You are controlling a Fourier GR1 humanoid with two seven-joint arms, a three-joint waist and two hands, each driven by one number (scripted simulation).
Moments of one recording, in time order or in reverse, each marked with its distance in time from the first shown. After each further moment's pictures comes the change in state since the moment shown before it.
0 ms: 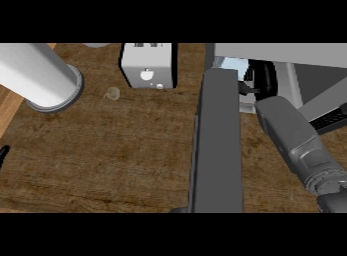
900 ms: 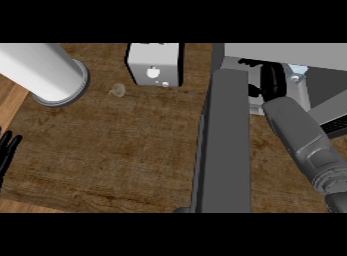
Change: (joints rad) left arm -0.072 0.004 -0.023 0.058 -0.031 0.019 0.013; right arm -0.002 -0.040 0.046 0.043 0.061 -0.052 0.051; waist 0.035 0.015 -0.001
